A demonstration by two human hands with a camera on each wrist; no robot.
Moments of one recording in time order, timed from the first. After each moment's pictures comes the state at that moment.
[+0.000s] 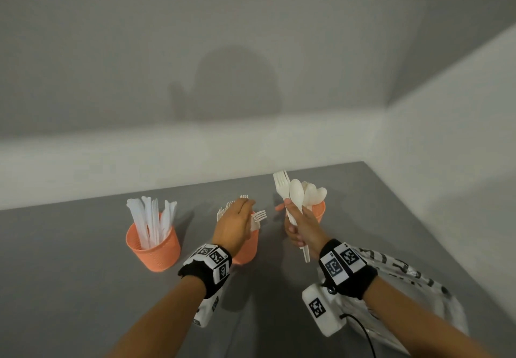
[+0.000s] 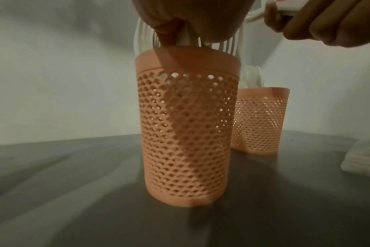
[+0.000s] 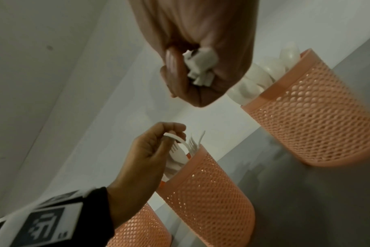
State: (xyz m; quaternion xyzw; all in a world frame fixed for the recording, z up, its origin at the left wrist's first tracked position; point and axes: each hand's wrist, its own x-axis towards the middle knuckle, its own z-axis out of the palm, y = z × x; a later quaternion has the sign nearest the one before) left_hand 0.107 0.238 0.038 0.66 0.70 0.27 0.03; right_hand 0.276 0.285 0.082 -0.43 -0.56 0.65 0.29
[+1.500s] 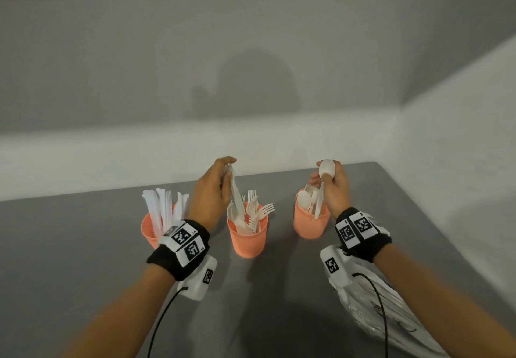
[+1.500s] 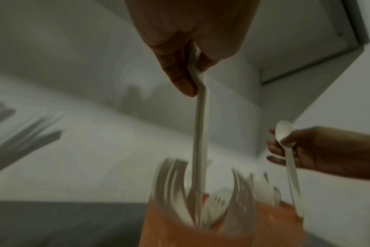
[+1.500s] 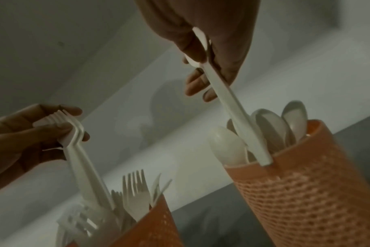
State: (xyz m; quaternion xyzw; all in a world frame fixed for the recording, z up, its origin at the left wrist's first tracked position) left_hand 0.077 0.206 0.119 0.58 0.65 0.49 -0.03; right_hand 0.281 0.341 0.100 -0.42 -0.57 0.49 0.51
